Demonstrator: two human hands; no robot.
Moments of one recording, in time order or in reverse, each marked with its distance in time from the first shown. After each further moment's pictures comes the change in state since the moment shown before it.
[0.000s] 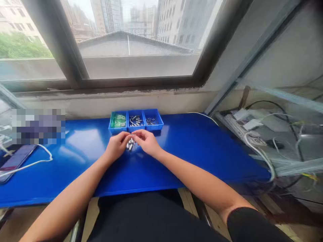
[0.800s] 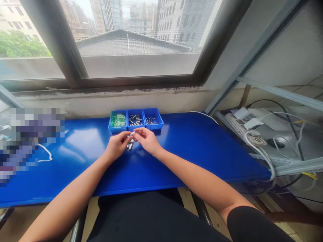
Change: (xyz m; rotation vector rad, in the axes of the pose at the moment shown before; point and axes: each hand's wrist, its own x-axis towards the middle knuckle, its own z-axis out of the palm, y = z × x) left_hand -0.001 0.001 0.003 -0.010 0.024 0.078; right_hand 0.002 -0.002 -0.003 -0.040 0.042 0.074
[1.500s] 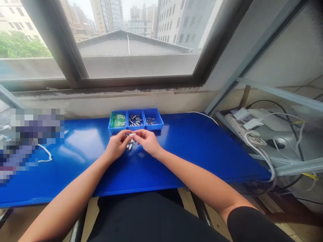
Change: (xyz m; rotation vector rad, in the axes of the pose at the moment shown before) left_hand 0.001 0.005 -0.003 -0.042 -0.039 -0.098; right_hand 0.000 0.000 0.001 0.088 -0.019 -0.034
